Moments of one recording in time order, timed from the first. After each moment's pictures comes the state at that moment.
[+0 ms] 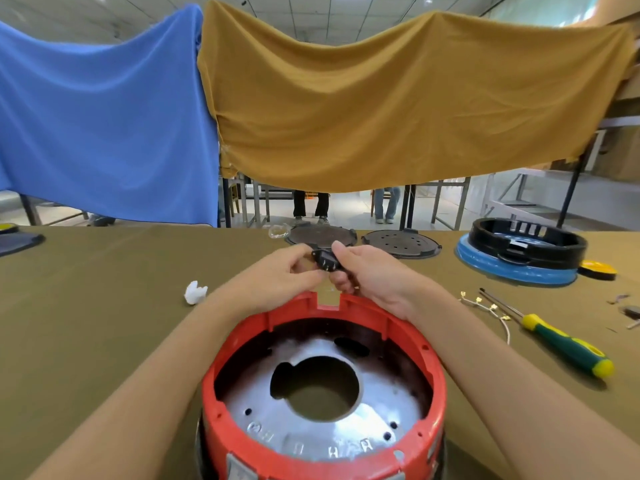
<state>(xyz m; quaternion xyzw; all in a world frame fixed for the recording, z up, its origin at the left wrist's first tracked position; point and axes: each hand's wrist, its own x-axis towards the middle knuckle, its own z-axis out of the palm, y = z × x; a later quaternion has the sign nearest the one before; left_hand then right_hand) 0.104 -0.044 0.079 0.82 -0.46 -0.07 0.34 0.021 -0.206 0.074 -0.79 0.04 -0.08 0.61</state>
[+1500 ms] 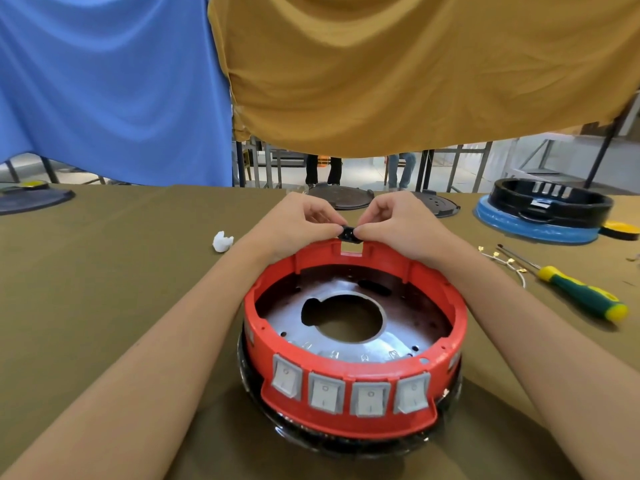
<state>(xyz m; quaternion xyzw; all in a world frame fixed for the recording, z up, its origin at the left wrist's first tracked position) 0.108 -0.033 0.063 0.76 -0.47 0.00 0.45 -0.002 -0.203 0.072 -0.90 0.08 -0.24 0.35</state>
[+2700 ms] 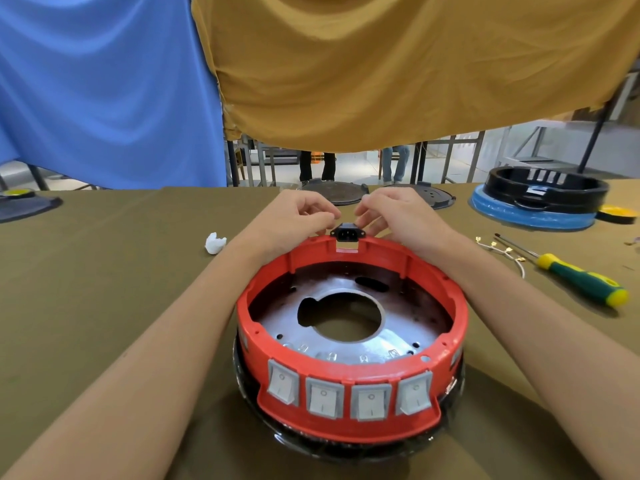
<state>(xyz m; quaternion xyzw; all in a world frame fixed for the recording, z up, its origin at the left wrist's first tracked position) 0.111 -0.038 0.061 0.77 -0.45 -0.02 0.46 -0.003 -0.207 0.067 -0.85 0.10 -0.22 0.47</state>
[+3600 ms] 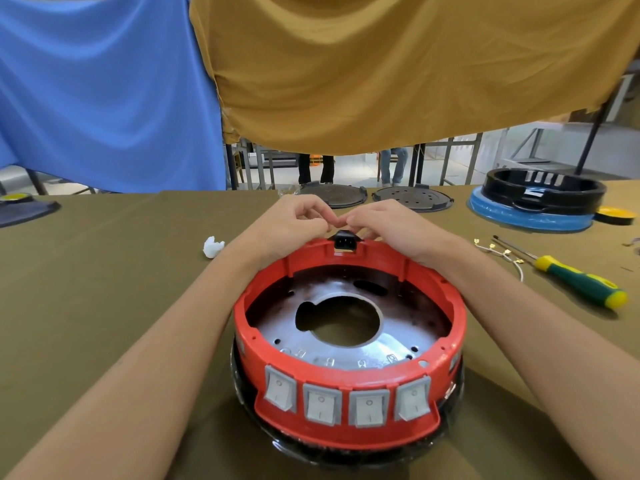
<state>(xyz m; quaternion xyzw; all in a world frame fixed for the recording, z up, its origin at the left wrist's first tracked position) 0.104 -0.036 0.065 0.77 -0.44 -0.06 0.46 0.001 -0.207 0.066 -0.89 0.03 -0.15 0.43</state>
